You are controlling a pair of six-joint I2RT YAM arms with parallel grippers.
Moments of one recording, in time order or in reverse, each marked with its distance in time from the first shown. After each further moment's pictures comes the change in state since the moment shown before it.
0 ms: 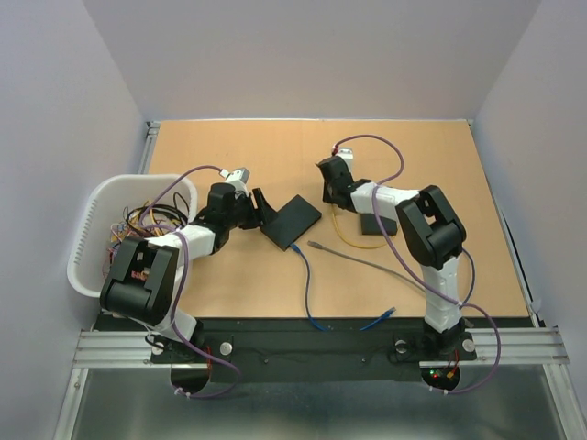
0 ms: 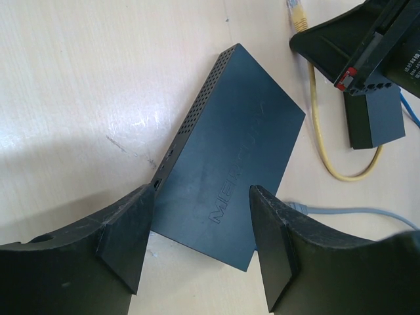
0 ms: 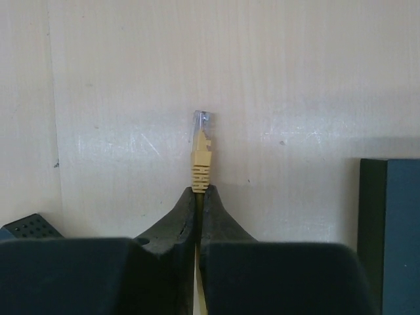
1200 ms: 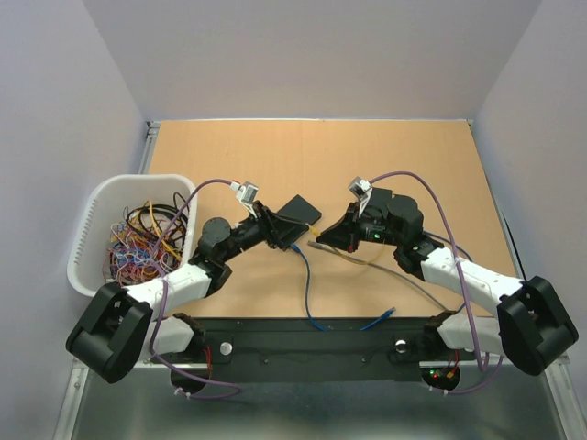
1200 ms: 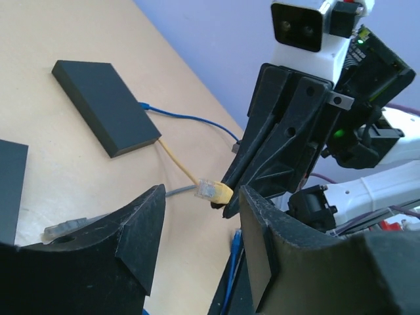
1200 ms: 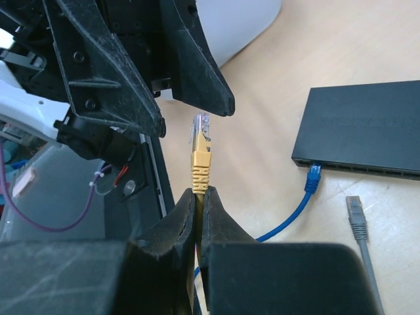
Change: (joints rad) left arm -0.249 -0.341 -0.277 0.588 0.175 -0.272; right arm 0.000 -0.883 -0.800 0.572 -1.168 -0.017
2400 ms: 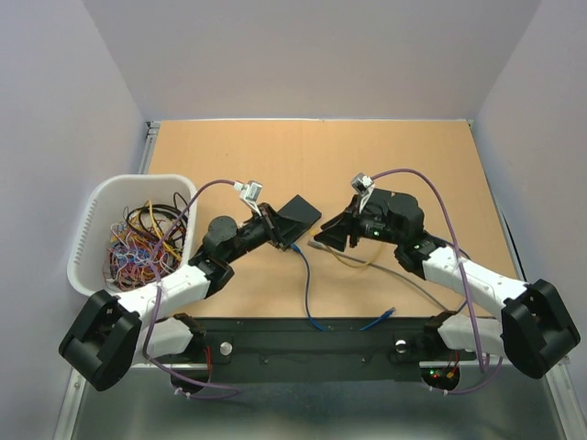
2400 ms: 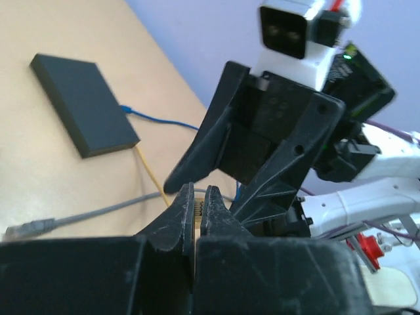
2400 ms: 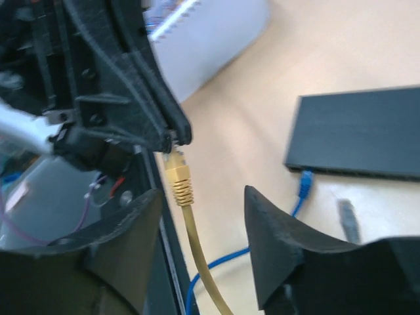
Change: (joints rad) left arm -0.069 -0.055 0.023 -0.067 -0.090 -0.074; right arm 0.000 -0.011 0.010 0.009 0.024 0.030
